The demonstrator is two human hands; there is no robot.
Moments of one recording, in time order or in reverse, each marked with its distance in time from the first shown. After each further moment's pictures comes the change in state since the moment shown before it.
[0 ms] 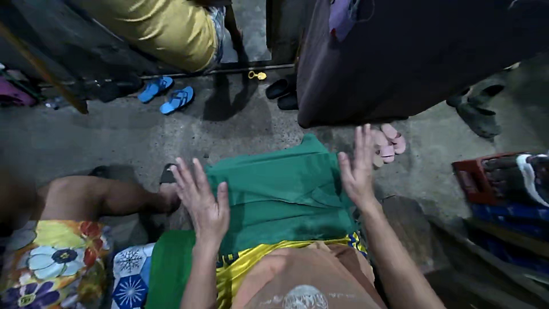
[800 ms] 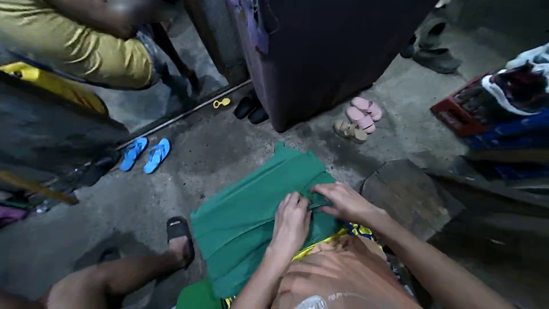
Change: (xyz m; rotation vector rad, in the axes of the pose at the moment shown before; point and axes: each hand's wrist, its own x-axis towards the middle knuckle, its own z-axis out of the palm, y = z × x) left_hand -0.018 0.156 0.081 -0.148 -0.879 0.452; right_hand -0.061 0.014 -0.036 -0.097 -0.714 0.056
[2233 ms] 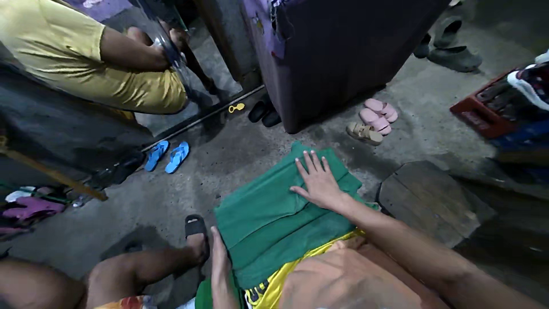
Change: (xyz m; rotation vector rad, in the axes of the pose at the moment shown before) left_hand -0.143 -0.193 -0.014 -0.797 0.682 -1.009; right_hand 0.091 -0.047 0.043 -0.254 0.272 0.144
